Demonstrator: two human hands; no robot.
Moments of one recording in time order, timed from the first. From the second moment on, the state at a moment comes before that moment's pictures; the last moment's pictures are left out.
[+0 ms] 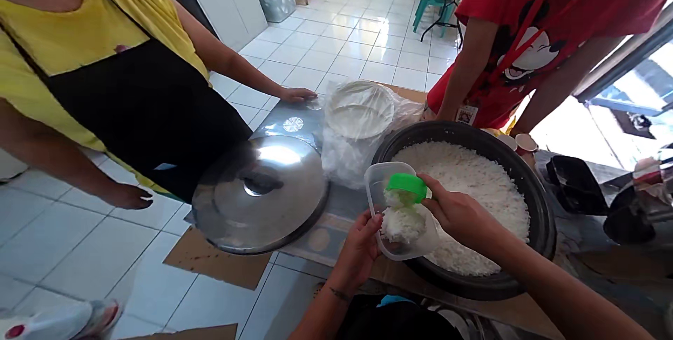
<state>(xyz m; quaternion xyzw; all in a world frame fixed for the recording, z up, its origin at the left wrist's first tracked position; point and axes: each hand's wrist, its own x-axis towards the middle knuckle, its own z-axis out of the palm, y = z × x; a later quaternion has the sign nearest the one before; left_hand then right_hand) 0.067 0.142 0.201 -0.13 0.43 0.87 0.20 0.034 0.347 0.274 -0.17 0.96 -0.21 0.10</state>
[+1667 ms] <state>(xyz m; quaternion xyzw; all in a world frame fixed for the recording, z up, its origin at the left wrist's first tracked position) 0.062 0.161 0.175 0.05 0.51 0.84 0.15 0.089 0.375 0.225 -0.18 0.93 -0.21 -0.25</state>
